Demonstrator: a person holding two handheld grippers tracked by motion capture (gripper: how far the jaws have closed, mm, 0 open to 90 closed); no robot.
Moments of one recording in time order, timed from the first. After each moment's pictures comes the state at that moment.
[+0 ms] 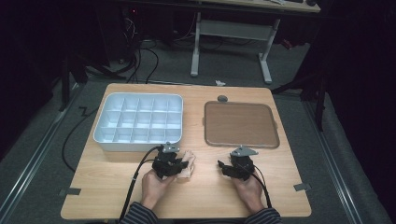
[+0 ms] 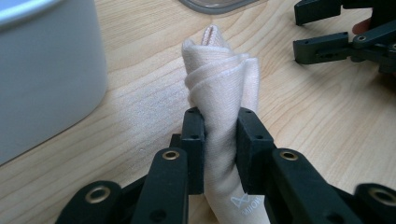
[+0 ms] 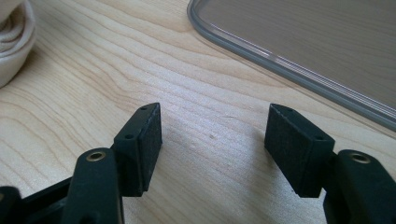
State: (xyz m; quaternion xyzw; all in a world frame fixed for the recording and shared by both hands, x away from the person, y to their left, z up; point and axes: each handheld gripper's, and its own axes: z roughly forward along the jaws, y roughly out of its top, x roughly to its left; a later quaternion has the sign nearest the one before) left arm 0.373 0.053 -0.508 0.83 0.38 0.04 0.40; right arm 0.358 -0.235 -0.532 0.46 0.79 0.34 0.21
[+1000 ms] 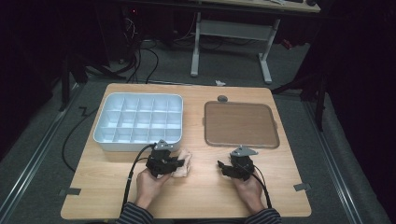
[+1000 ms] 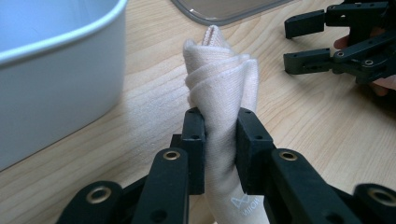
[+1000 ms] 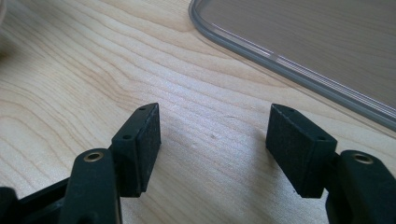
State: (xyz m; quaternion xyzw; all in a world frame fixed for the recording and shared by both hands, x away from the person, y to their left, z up) left arm 0.373 0.072 -0.496 0.82 0.39 0.03 0.42; right arm 0.358 -0.234 -0.532 0.46 0.80 0.34 0.21
